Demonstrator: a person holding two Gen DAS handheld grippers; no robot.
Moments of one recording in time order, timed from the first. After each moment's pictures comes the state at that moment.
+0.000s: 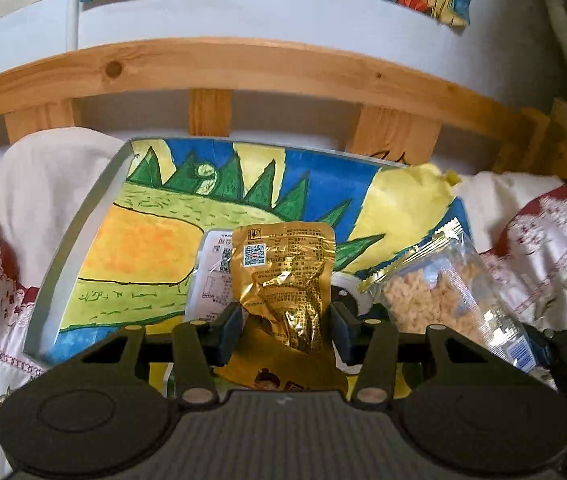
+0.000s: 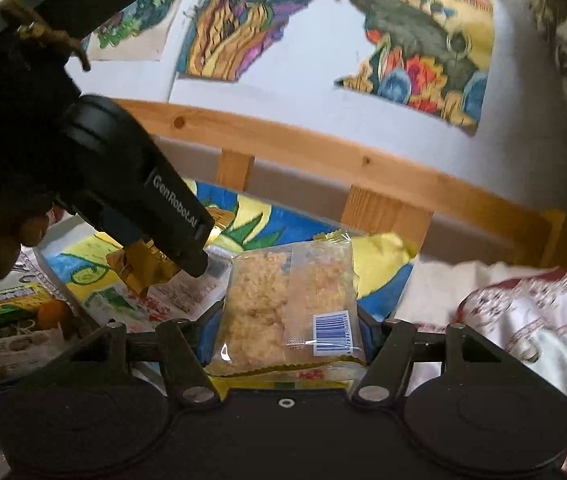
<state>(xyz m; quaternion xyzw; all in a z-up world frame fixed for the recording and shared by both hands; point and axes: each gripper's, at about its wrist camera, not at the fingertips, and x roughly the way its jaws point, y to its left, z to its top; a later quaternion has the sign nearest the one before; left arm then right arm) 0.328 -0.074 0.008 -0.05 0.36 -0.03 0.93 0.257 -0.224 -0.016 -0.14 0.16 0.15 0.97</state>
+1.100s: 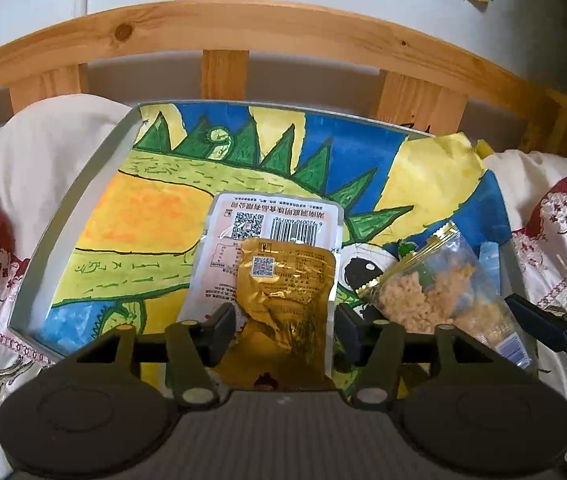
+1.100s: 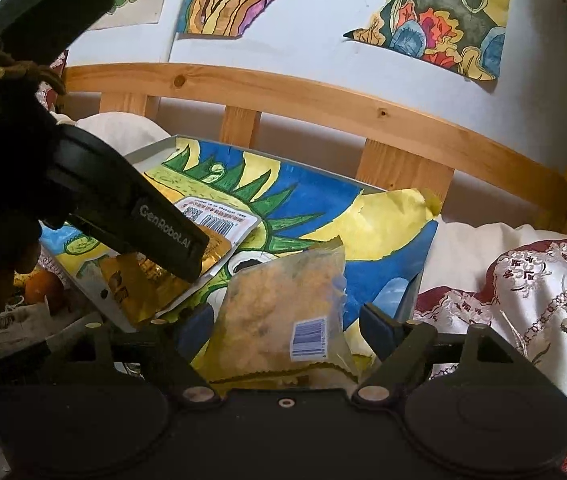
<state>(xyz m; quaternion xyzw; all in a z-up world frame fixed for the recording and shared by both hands) 0.332 -0.071 -0.017 -0.05 0.37 -0.01 0.93 0.275 -0.219 -0.034 -0.14 0.21 0.16 0.96</state>
